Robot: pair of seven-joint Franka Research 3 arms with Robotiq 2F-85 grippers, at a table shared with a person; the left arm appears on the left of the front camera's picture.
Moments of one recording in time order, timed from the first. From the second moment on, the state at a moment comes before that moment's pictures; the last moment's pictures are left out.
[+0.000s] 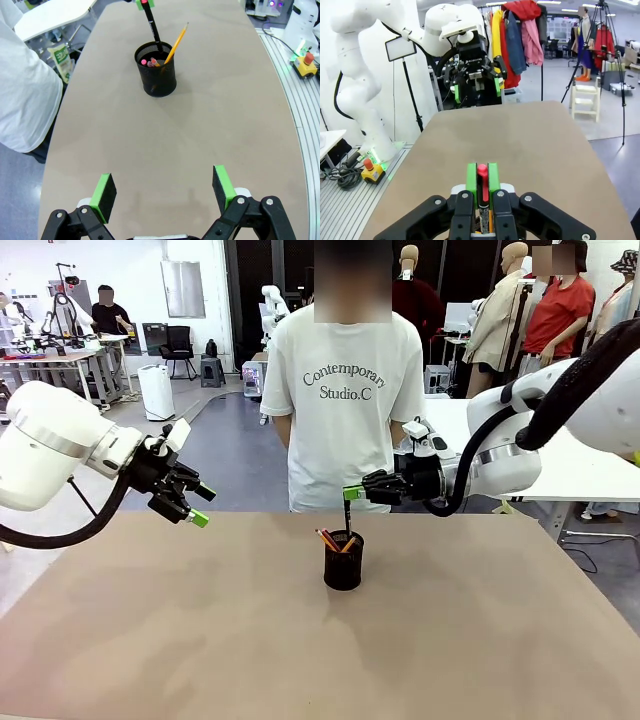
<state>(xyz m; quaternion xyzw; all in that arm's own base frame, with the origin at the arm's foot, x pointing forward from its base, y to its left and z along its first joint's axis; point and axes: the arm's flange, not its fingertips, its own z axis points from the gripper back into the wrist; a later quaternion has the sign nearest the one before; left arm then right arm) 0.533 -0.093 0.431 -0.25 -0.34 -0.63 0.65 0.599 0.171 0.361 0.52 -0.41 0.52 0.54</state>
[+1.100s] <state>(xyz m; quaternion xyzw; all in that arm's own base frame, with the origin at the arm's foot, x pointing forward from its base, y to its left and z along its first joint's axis) 0.533 -0.093 0.431 -0.25 -0.34 -0.63 0.65 0.596 0.154 0.396 0.49 -0.39 0.56 0.54</state>
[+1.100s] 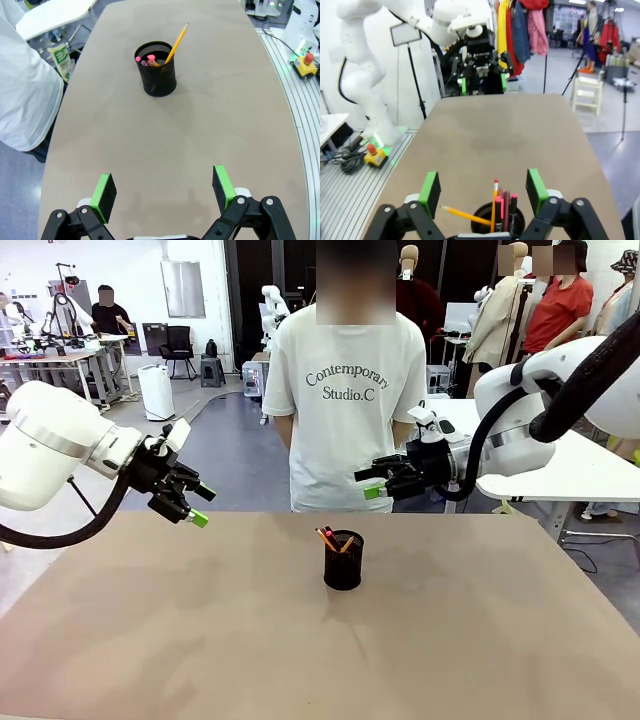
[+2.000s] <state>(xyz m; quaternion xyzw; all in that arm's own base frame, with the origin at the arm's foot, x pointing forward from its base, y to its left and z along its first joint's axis) 0.533 -0.093 0.431 -0.25 -0.34 -0.63 0.65 0.580 0.095 0.441 0.43 -0.28 0.59 0.62</state>
